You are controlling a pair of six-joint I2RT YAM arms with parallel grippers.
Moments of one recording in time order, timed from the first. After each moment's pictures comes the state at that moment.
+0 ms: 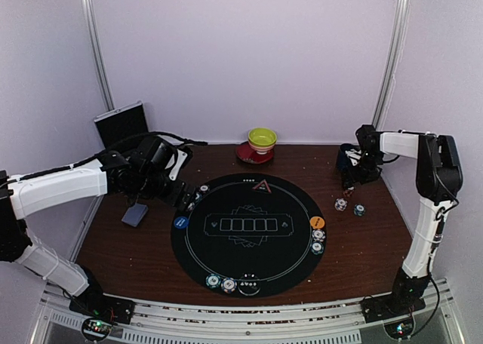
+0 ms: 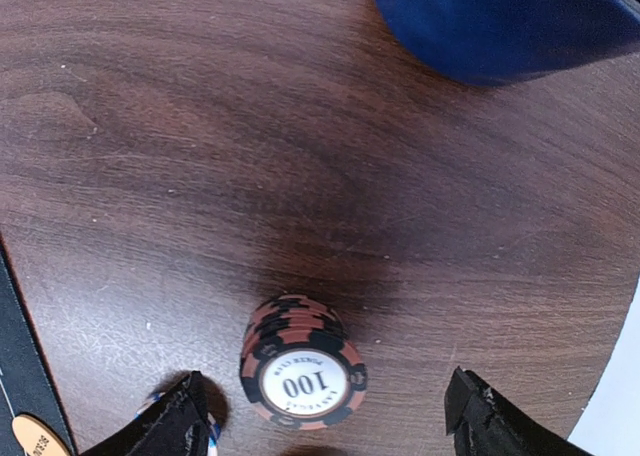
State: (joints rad) left arm -0.73 1.39 1.07 -0.55 -0.24 -0.12; right arm 0.03 1.98 1.47 -0.73 -0.02 -0.19
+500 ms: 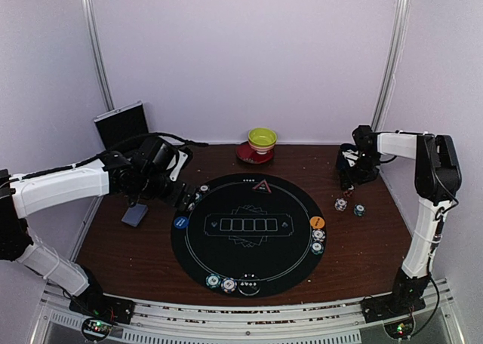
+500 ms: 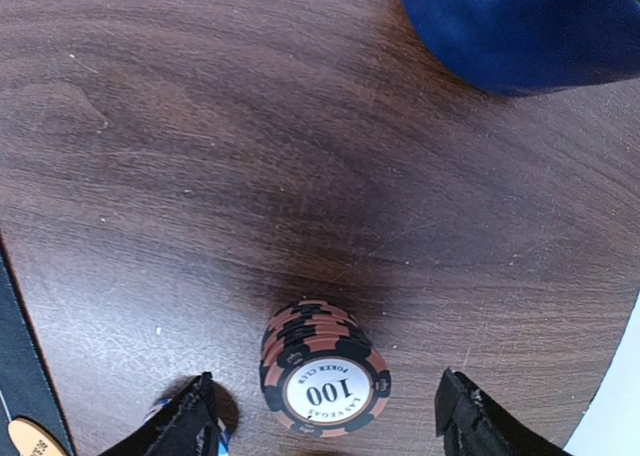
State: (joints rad) left arm -0.73 1.40 1.07 -0.55 -0.25 -0.12; right arm 0.06 1.98 1.47 -0.72 0.01 -0.19
